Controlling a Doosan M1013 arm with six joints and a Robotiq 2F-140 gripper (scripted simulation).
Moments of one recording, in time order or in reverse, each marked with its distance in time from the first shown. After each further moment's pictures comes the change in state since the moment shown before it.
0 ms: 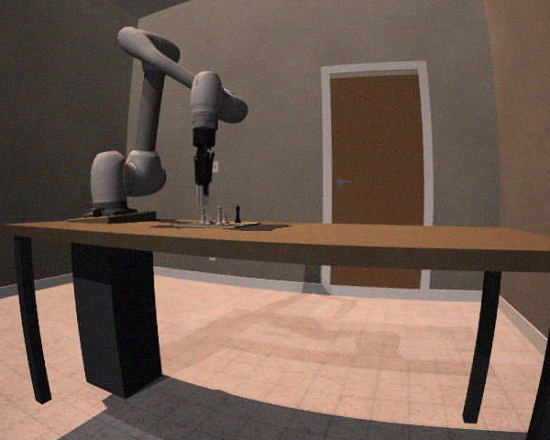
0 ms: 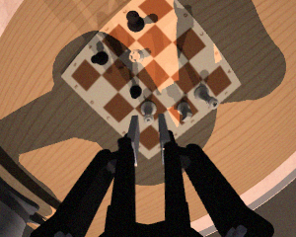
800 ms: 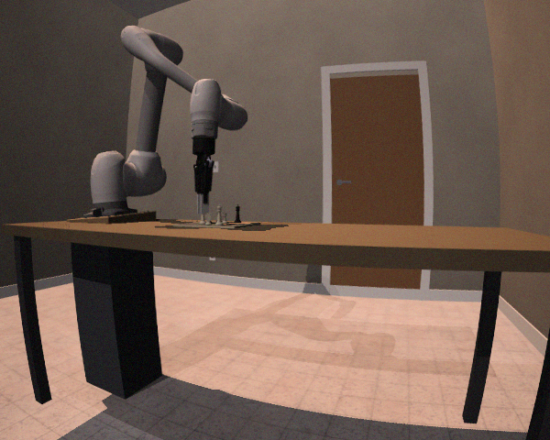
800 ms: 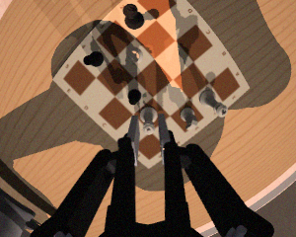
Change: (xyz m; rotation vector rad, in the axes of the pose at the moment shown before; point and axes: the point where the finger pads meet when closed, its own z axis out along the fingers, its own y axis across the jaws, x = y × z) arm 0.000 0.000 0.028 0.000 0.000 0.000
